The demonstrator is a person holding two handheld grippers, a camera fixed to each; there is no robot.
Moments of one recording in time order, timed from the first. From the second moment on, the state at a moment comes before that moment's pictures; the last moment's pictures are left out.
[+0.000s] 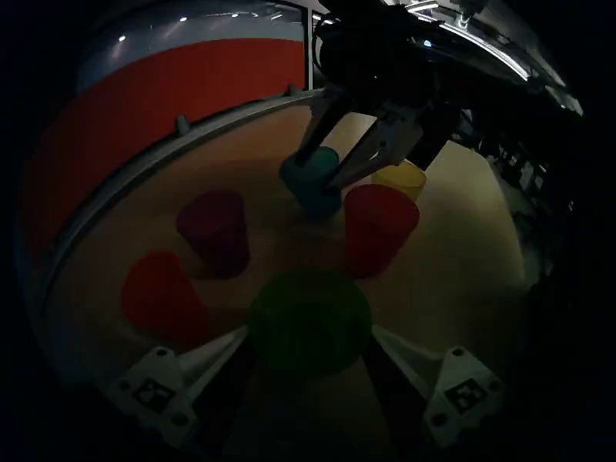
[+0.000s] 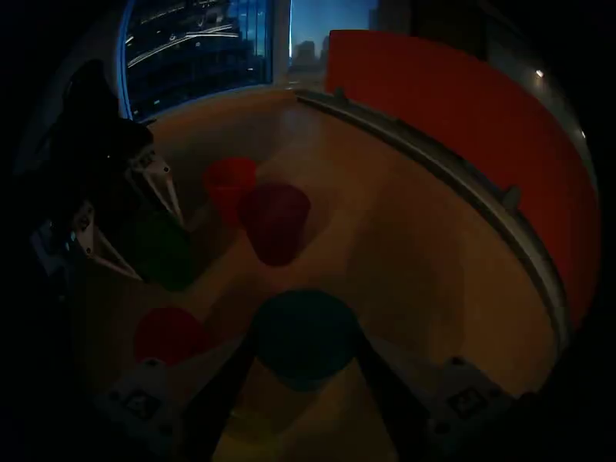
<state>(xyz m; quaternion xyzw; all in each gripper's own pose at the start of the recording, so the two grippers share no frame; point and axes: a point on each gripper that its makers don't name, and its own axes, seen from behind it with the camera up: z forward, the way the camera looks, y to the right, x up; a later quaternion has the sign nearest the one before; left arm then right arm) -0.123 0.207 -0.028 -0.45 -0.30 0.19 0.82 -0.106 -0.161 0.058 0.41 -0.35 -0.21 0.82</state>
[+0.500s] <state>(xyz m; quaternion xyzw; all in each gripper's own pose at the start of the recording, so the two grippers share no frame) -0.123 0.206 -0.028 -0.44 -0.31 0.19 0.82 -0.108 -0.151 0.049 0.41 -0.35 -0.21 0.82</state>
